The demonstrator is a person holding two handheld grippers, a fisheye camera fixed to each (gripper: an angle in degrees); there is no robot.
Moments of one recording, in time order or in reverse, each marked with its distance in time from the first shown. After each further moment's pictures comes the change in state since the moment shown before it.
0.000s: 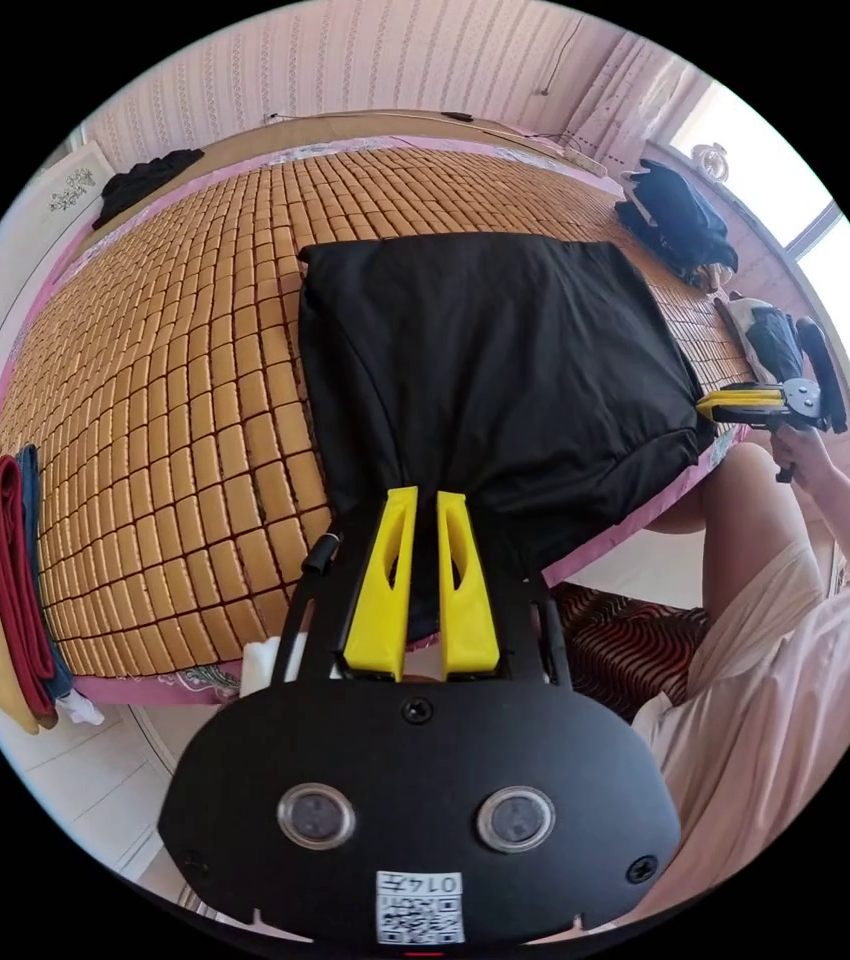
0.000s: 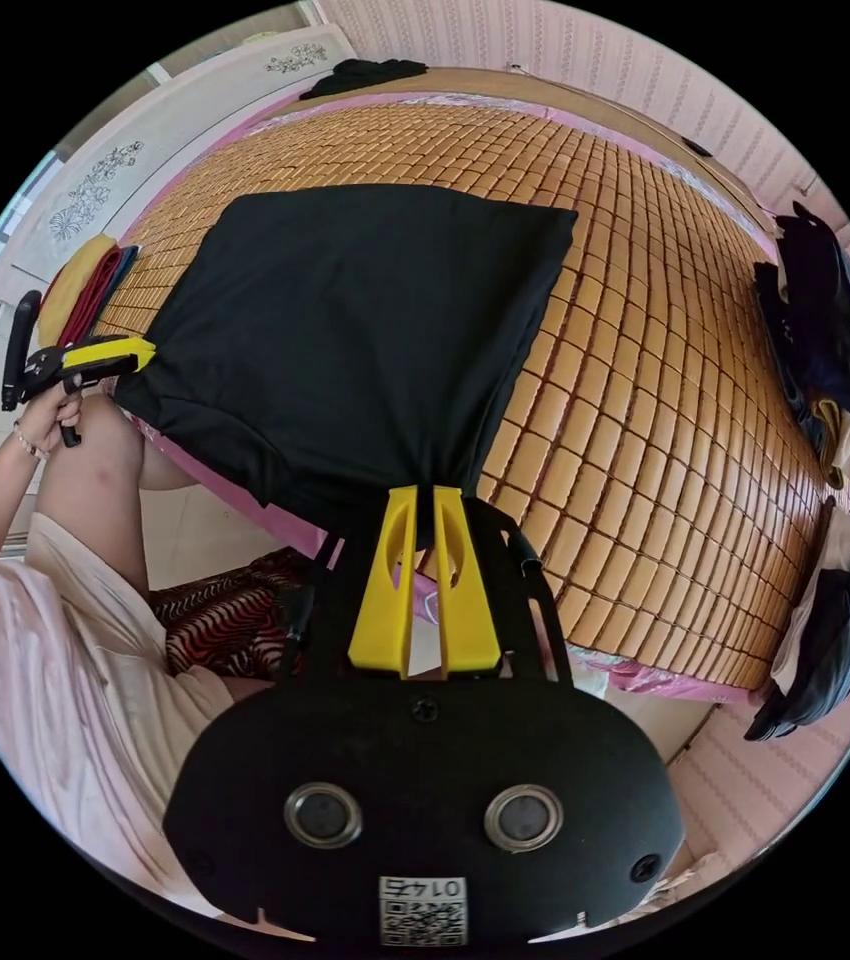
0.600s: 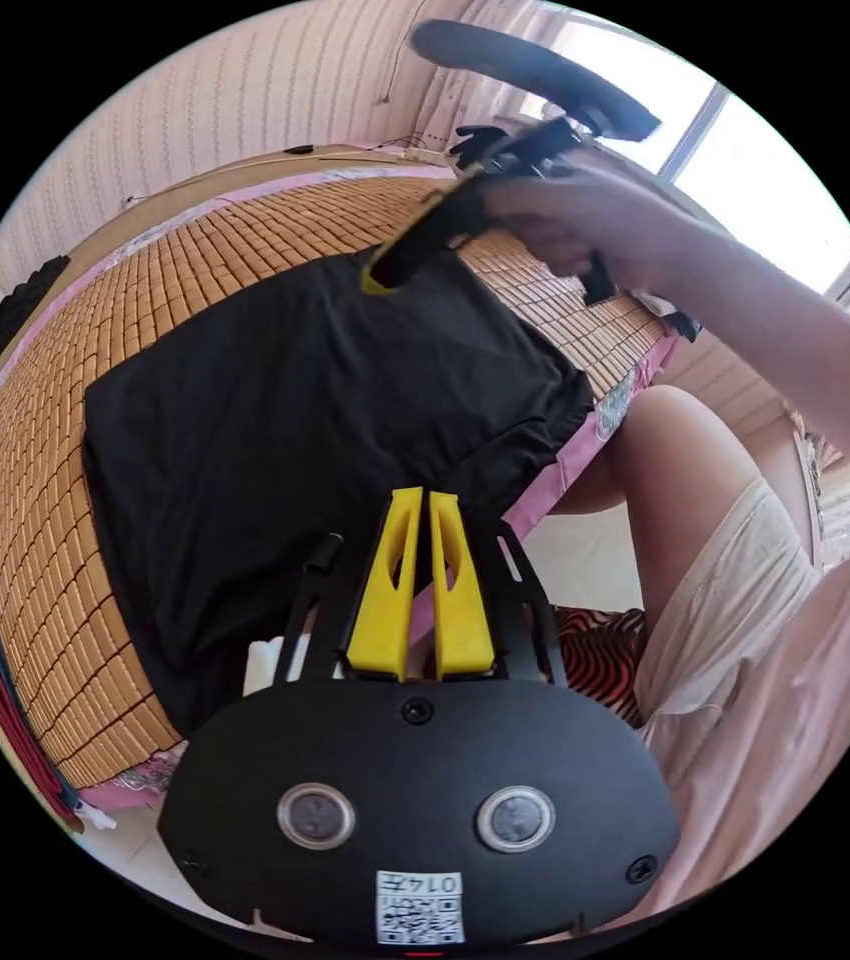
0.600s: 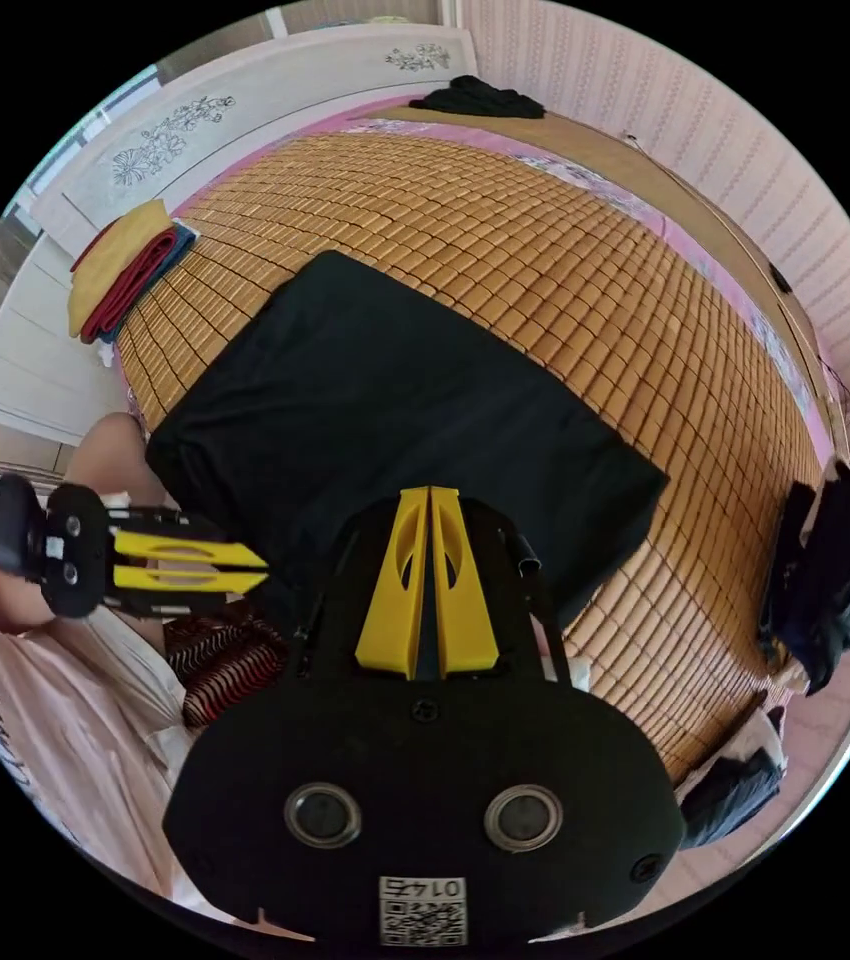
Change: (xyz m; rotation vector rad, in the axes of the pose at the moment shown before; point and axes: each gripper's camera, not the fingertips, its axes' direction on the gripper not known) left arm 0.145 0.000 0.028 0.038 0.116 0.328; right arm -0.100 -0.193 -0.025 0.044 0.046 -0.294
